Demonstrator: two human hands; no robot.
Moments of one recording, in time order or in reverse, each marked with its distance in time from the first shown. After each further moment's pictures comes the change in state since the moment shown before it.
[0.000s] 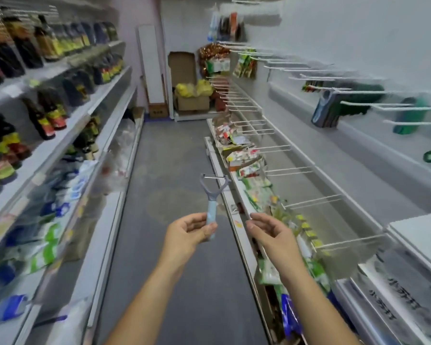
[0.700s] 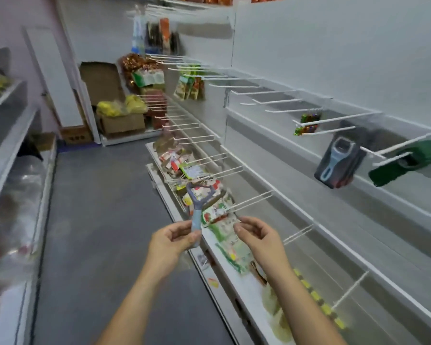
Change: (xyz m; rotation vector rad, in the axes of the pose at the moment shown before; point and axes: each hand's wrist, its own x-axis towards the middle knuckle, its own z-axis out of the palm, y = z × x) left_hand 0.471 0.040 0.051 0.122 -0.307 0.025; right_hand 0.414 -0.016 0.061 -0.042 0.278 0.016
